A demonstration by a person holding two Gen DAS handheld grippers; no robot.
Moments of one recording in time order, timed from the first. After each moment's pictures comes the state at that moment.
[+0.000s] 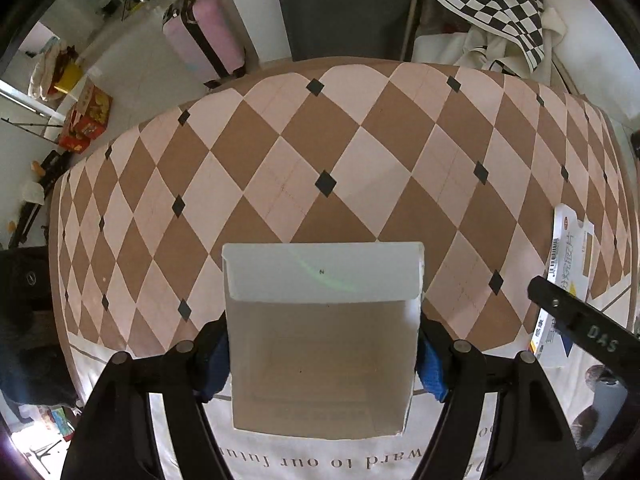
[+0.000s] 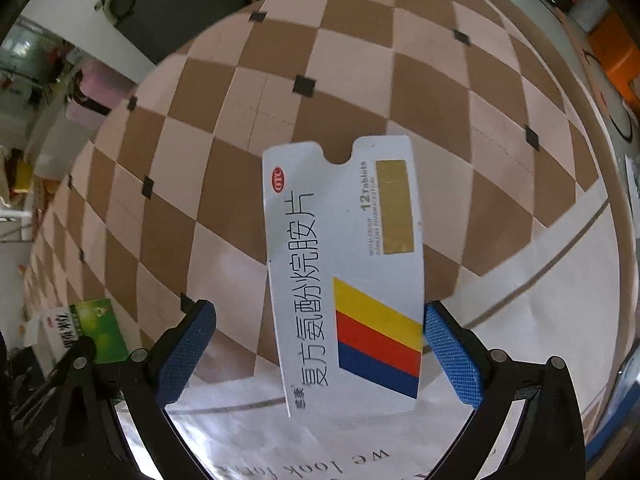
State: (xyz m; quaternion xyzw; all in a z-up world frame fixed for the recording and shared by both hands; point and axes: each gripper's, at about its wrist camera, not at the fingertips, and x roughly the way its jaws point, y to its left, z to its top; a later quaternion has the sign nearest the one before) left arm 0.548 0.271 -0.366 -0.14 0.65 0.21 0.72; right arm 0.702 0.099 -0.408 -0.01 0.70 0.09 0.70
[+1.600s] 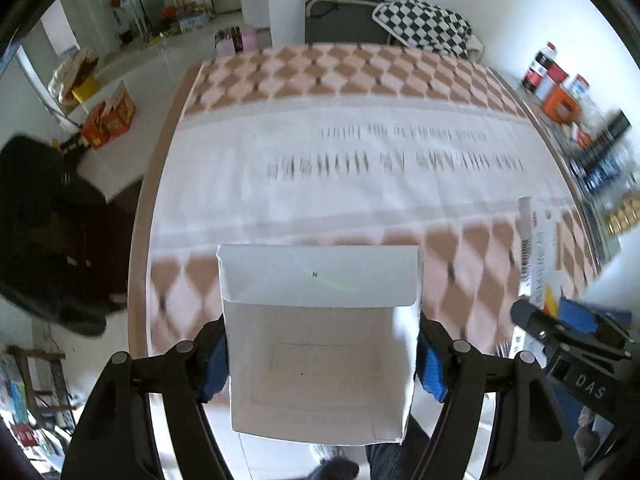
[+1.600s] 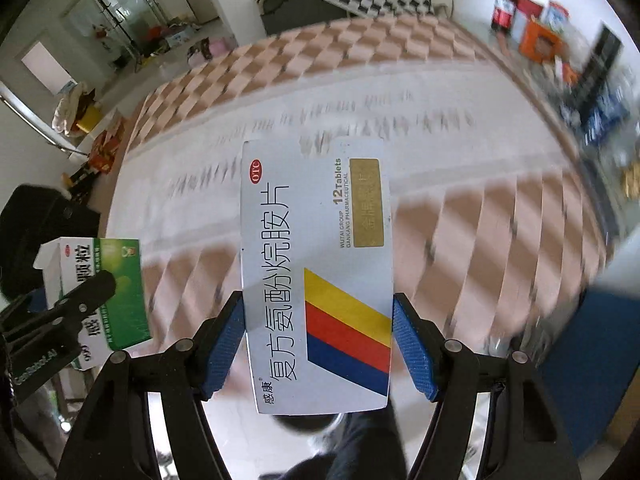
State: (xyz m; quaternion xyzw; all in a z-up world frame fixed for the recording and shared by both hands) left arm 0.084 0.180 -0.277 -0.15 0.54 0.18 0.81; right arm 0.165 0.000 -0.280 -0.04 0.59 0.22 0.78
